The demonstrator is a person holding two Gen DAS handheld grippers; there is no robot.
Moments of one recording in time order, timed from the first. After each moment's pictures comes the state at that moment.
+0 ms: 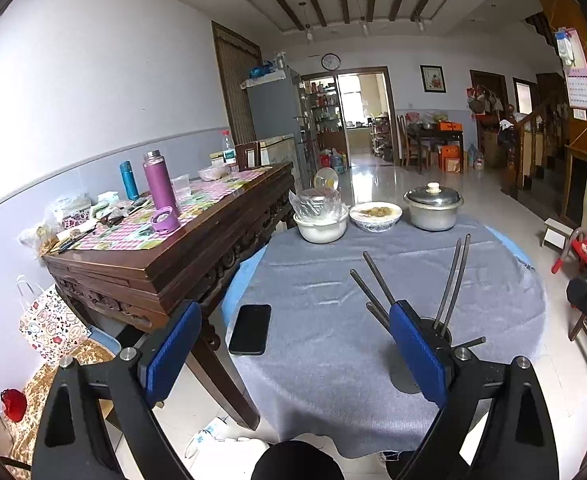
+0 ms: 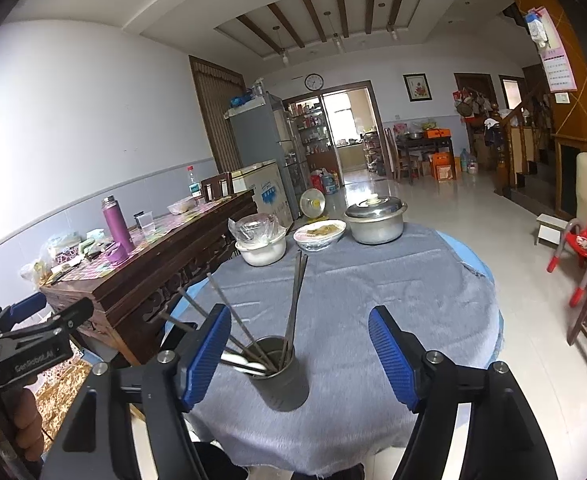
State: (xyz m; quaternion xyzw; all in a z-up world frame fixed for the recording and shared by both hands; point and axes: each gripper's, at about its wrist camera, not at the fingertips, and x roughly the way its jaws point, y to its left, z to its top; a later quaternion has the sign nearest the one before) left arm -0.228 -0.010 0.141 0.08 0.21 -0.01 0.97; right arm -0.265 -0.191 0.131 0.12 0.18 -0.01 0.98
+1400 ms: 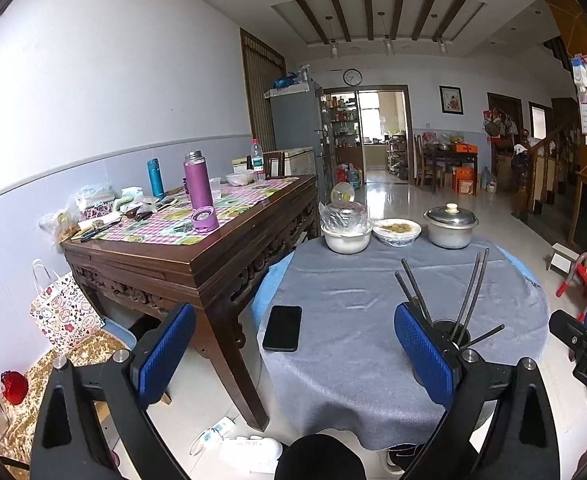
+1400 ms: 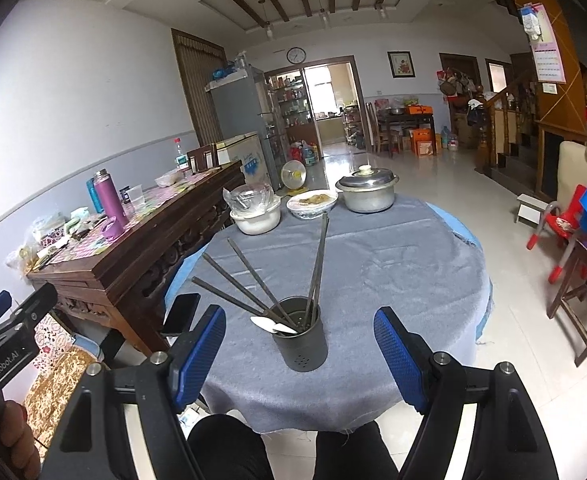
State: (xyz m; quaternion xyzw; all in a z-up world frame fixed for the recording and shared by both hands) left arm -0.265 0.052 0.150 0.05 0.19 0.01 0.98; right arm -0.282 -0.127 0.143 0.12 0.24 -0.06 0.96
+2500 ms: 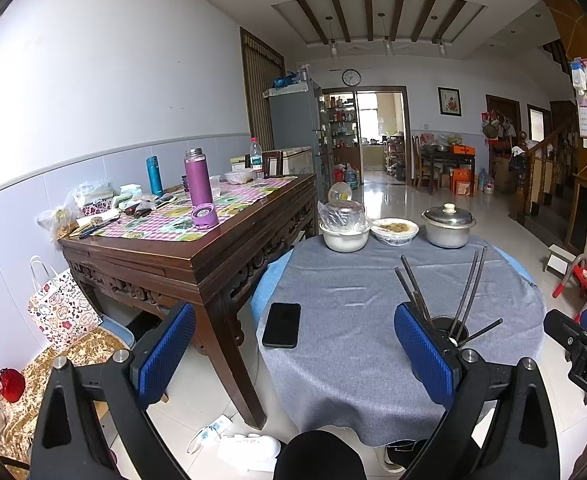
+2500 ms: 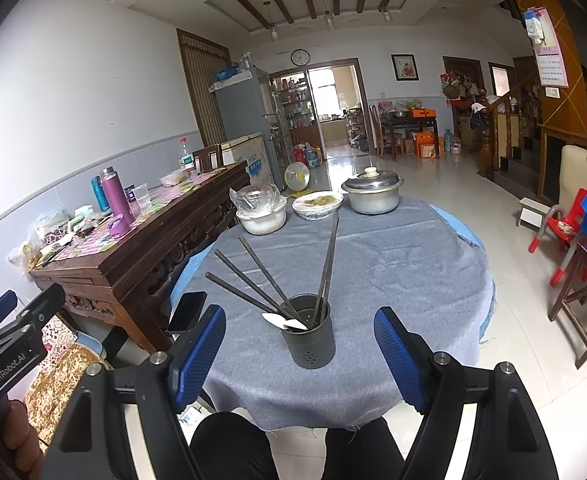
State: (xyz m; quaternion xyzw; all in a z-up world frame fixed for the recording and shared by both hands) left arm -0.269 0.058 0.145 0.05 0.19 0.01 0.98; right arm -0.286 -0.111 0.145 0.12 0.24 -0.05 0.96
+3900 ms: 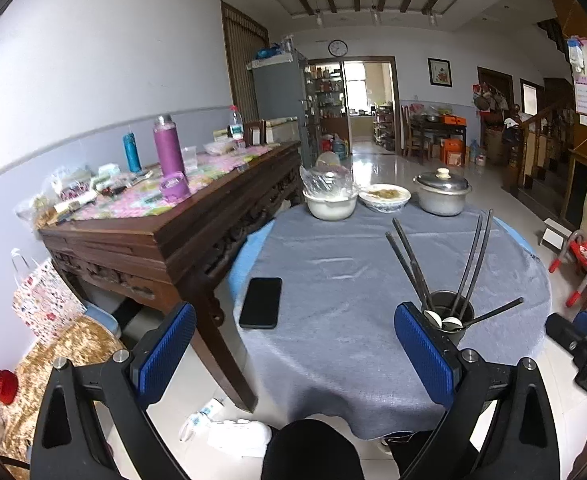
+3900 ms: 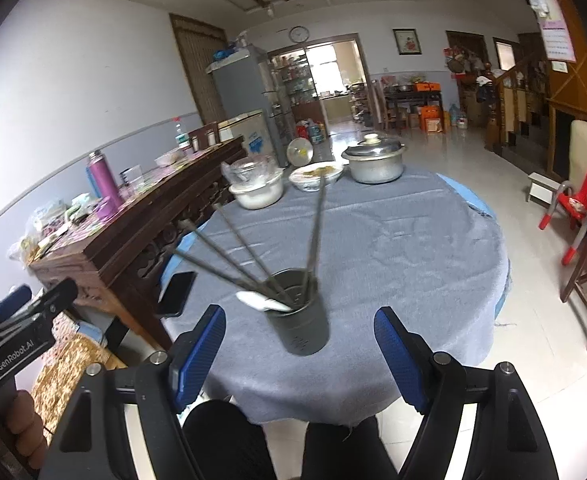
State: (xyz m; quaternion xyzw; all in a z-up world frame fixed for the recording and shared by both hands) left arm -0.213 0.032 0.104 0.05 0.25 -0.02 0.97; right arm -0.250 -0.145 0.096 0.14 0.28 -0.04 0.95
